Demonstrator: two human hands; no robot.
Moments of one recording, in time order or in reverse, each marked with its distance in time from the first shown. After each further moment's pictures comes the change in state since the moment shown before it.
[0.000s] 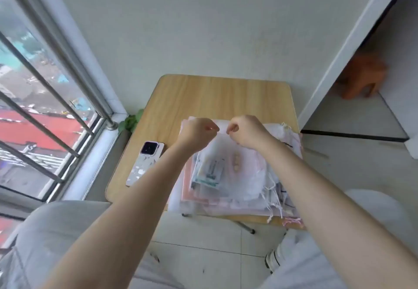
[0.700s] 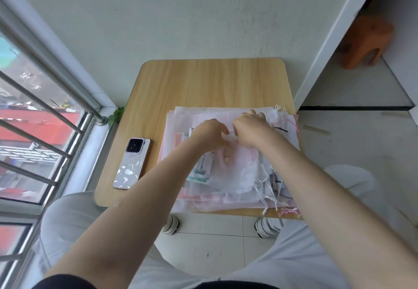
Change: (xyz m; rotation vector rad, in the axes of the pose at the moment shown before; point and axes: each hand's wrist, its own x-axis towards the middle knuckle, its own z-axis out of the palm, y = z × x) left_hand 0.023 0.022 0.061 0.430 -0.356 0.020; right_hand 0.013 0.051 0.009 -0.659 -0.207 0.028
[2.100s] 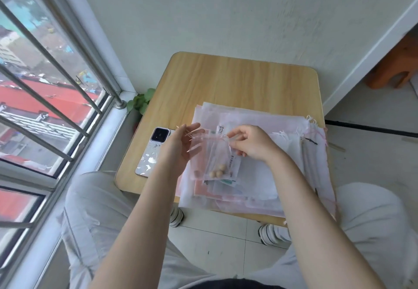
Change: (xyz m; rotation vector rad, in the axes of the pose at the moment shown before) left_hand -0.073 -0.117 0.005 -1.757 0.291 -0.350; right_hand -0.006 -0.062 0.009 1.110 -0.044 0.019
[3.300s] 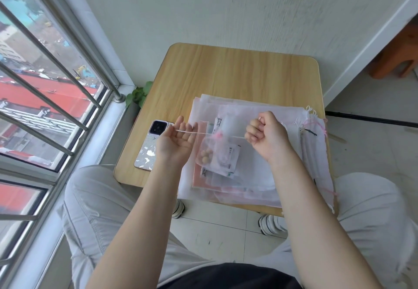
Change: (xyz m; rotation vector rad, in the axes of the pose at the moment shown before) left_hand 0.000 -0.008 0.006 -0.795 0.089 -0.047; right_hand -0.006 0.008 -0.007 1.137 0.286 0.174
